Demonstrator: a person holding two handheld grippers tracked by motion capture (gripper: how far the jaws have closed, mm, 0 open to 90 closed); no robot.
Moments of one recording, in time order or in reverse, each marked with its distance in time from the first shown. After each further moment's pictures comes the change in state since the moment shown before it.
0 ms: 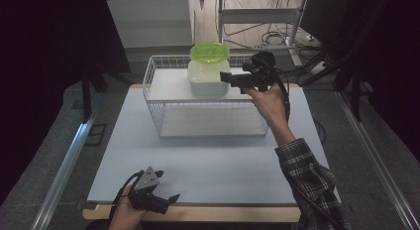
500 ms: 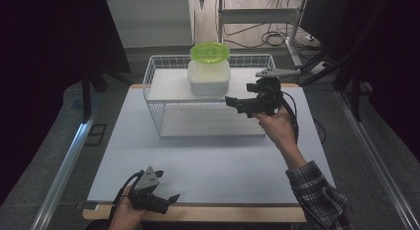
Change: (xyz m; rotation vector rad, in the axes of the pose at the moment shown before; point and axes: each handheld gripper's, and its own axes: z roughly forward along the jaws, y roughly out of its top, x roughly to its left) left arm 0.000 0.000 0.000 -0.002 0.003 0.001; right arm 0.009 -0.050 -0.023 0.047 0.031 -0.045
